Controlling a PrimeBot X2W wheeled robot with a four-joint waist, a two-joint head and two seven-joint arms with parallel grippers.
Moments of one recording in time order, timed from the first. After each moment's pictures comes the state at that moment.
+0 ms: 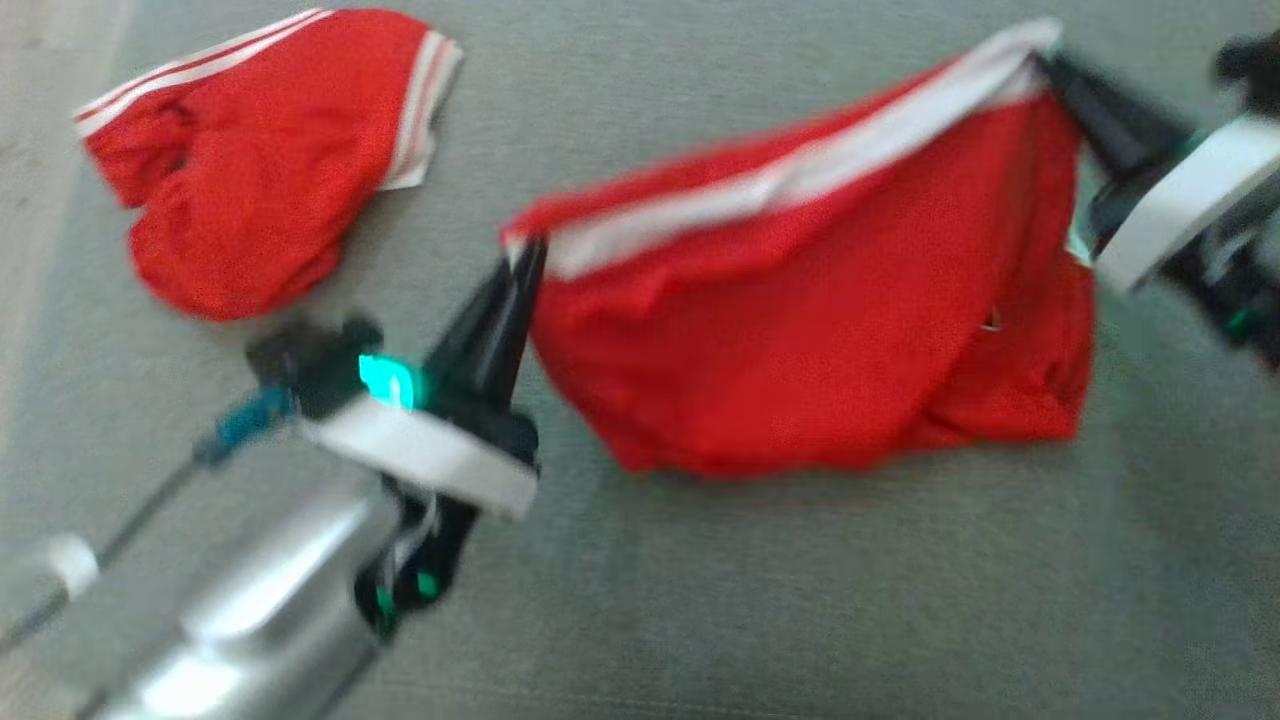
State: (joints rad) left arm -0.54 0.42 -0.87 0.06 -1.02 0.05 -0.23; right arm -1.05 -0.72 1.24 0.54 1.14 0.12 -0.22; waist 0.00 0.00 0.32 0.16
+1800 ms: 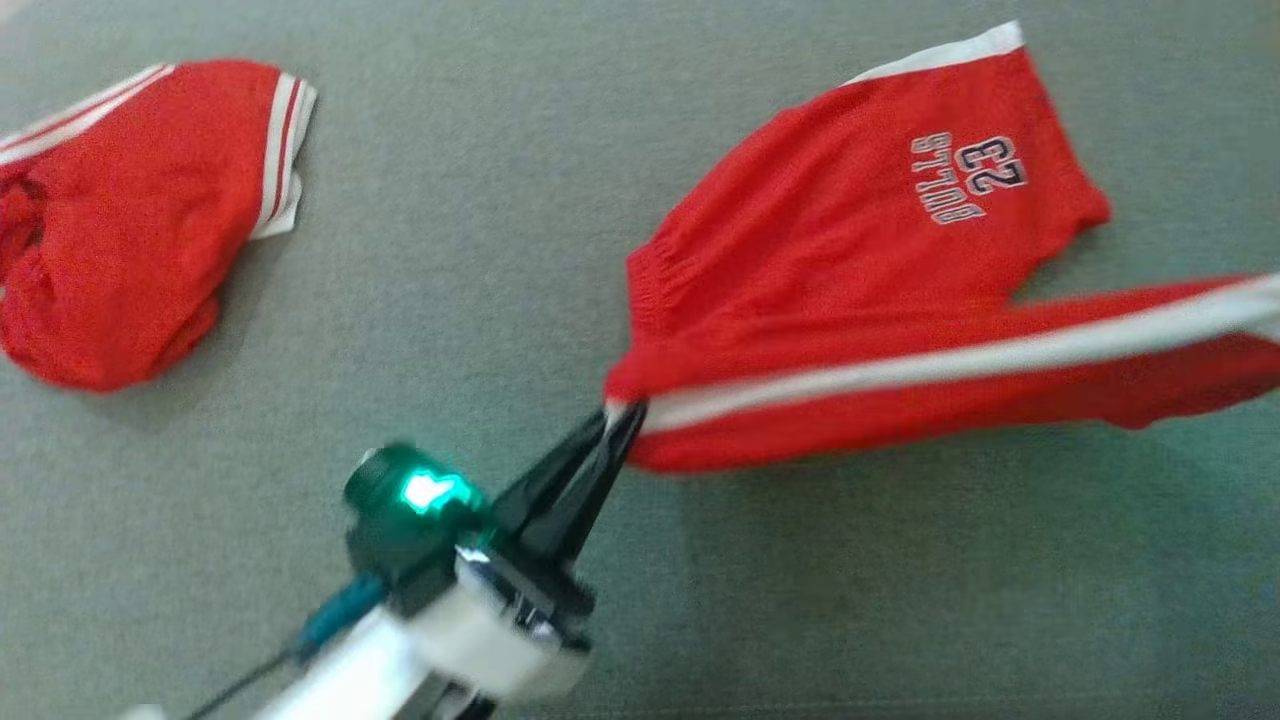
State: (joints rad) left arm -0.32 0.41 -0.84 -0.06 -0.56 -0.03 -0.26; right arm 0.15 -0.60 -0.09 -0.22 0.60 0.12 -0.01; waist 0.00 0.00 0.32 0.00
